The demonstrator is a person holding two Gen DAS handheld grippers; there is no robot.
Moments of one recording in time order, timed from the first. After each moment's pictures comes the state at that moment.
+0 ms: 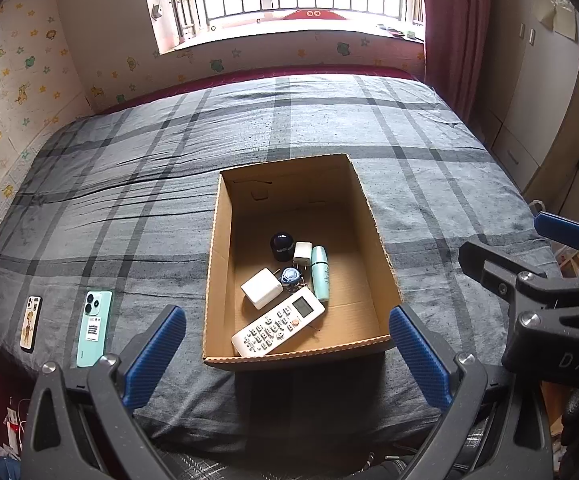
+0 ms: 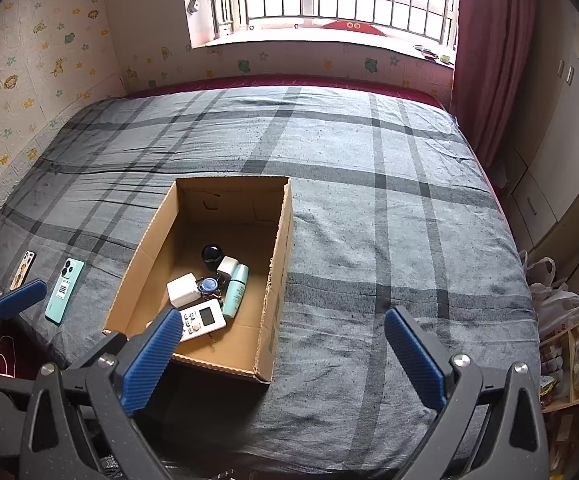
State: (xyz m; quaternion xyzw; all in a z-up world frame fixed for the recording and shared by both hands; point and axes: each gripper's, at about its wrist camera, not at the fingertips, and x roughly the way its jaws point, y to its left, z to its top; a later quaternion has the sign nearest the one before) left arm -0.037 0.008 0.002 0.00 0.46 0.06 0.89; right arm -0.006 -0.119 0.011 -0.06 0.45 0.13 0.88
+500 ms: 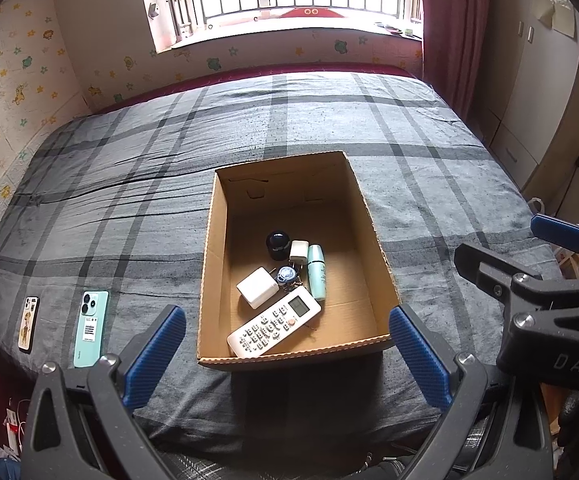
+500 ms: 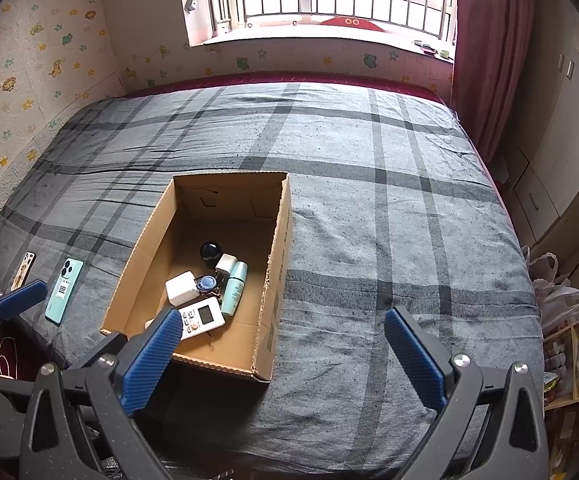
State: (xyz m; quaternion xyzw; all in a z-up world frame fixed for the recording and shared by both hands) left arm -0.034 0.005 -0.001 0.00 0.46 0.06 0.88; right arm -0.002 -0.123 0.004 -0.06 0.46 0.13 0.88
